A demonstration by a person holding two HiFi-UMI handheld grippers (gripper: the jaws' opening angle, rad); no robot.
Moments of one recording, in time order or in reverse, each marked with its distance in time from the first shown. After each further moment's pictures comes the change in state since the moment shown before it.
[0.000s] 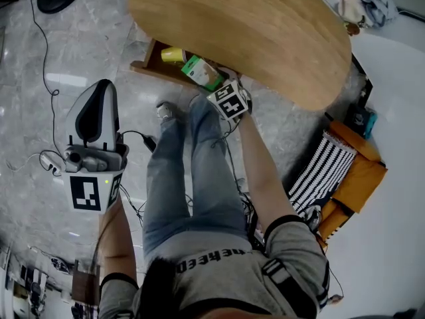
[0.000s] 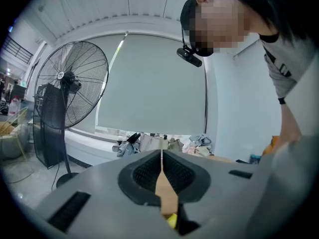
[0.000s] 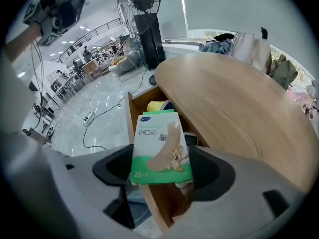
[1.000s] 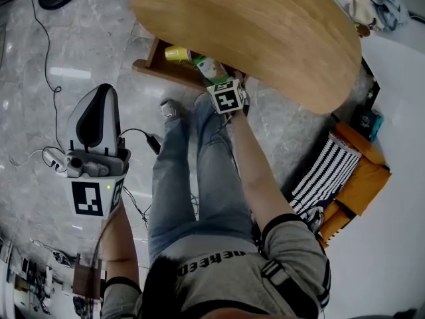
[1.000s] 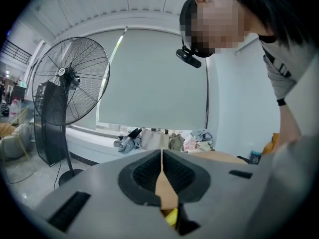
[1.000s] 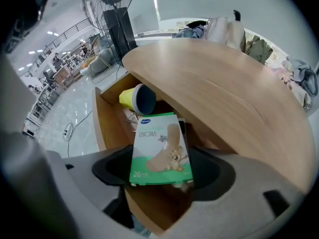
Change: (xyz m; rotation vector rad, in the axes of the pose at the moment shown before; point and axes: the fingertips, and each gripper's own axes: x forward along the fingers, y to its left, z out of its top) left arm 0.013 0.003 -0.018 0.005 0.045 0.016; right arm 0.036 -0.033 -0.021 0.235 0.062 -0.173
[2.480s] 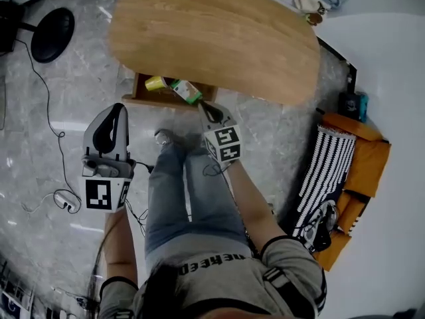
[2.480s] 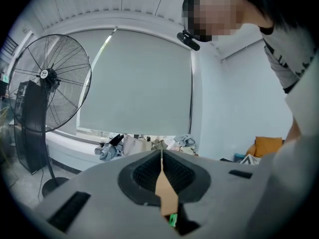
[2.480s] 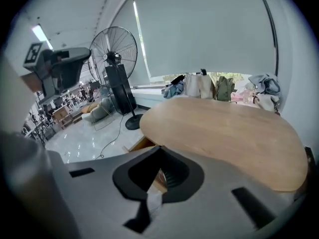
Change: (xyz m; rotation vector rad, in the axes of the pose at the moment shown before) left arm -0.013 -0.066 0.059 0.008 -0.064 -0.175; right arm -0.209 0.027 0.038 0.184 -0.520 -0.043
